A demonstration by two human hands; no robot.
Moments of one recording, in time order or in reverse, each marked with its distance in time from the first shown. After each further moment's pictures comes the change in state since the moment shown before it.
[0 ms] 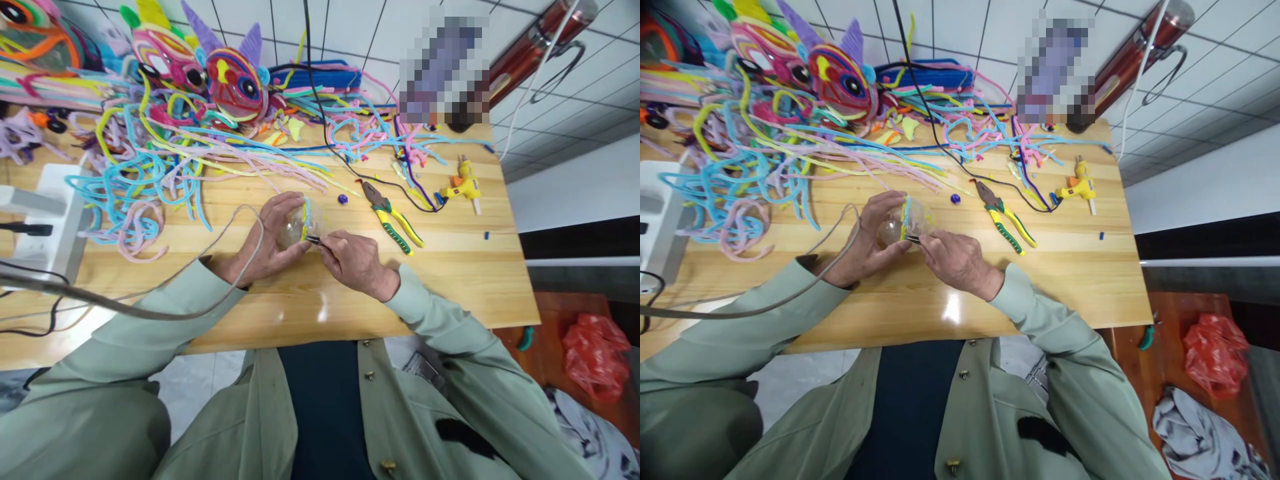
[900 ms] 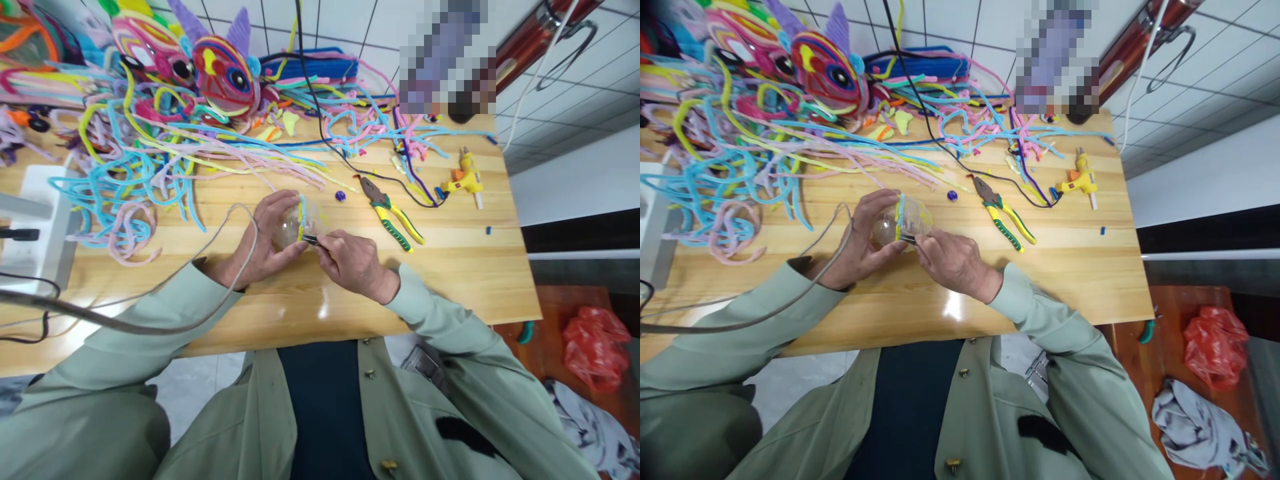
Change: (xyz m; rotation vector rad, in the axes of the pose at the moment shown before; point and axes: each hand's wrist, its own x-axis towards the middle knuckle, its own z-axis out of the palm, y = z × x) left_hand 0.001 0.003 0.000 0.004 0.045 0.065; right_hand 0.010 -0.013 -0.008 -0.116 0.016 0.006
